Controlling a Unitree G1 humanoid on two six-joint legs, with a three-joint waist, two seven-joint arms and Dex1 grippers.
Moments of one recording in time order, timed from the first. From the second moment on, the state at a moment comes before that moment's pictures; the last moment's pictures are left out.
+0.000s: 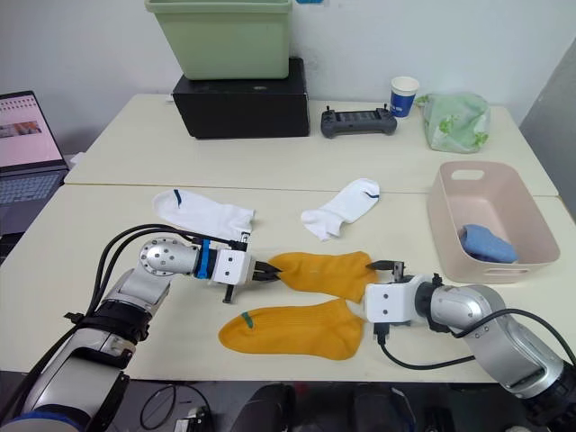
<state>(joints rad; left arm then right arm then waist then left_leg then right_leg) -0.61 0.63 -0.29 0.54 0.01 -0.55 -1.25 -0.18 -0.92 0.39 -0.49 -0.19 0.23 0.74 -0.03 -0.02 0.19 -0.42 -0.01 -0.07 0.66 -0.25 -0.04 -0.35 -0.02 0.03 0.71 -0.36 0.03</state>
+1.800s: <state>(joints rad) -0.92 0.64 -0.24 0.65 -0.23 0.60 -1.41 -0.45 -0.59 0.07 -0.45 0.34 1.09 0.49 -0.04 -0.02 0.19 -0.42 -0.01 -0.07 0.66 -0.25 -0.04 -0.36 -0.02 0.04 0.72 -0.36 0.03</state>
